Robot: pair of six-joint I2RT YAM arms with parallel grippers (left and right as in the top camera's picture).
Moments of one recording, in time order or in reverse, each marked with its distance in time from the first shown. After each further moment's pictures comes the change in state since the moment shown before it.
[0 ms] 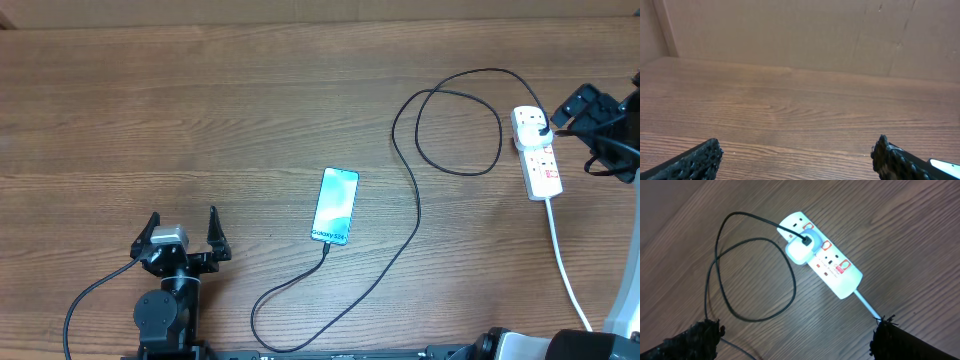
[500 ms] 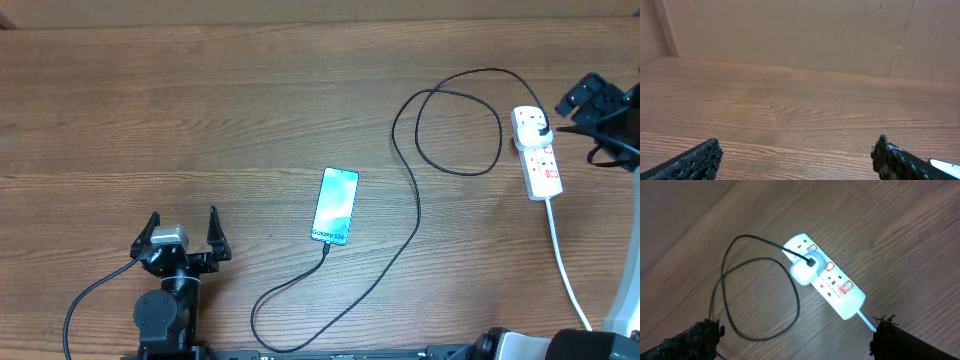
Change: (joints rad) left arm 0.000 0.000 0.000 0.000 0.000 0.000; right arm 0.013 0.000 -0.011 0.108 0.015 0.005
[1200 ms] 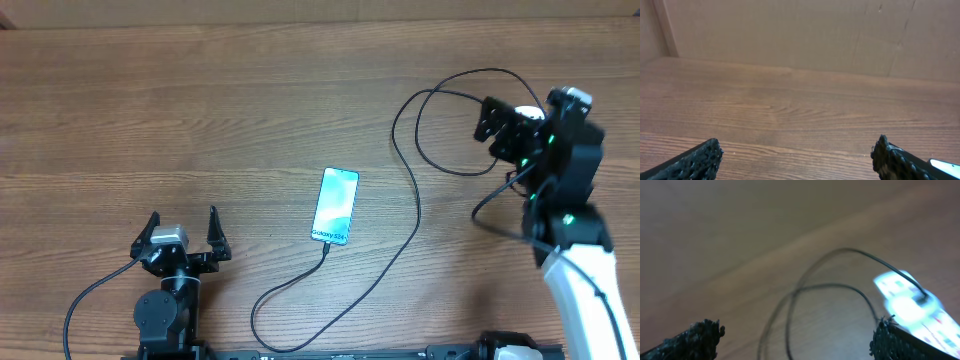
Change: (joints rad) left arm 0.000 0.000 0.000 0.001 0.000 0.000; right arm 0.279 -0.374 -0.794 0.948 -0.034 0.003
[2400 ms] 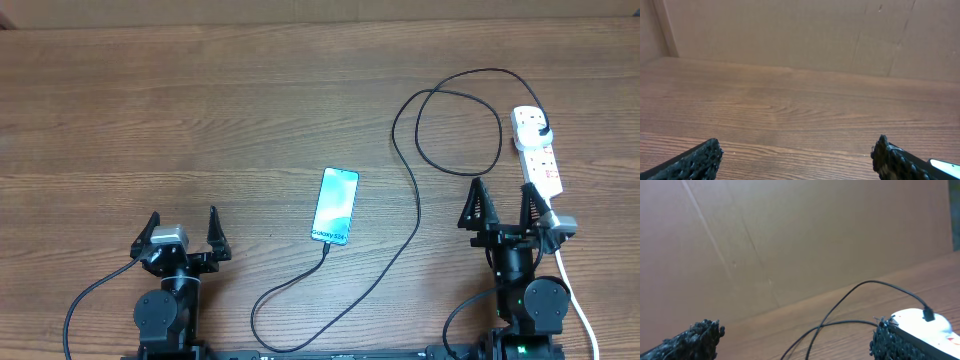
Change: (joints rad) left arm 0.000 0.000 0.000 0.000 0.000 0.000; right arm 0.079 -0.856 -0.780 0.462 0.063 -0.032
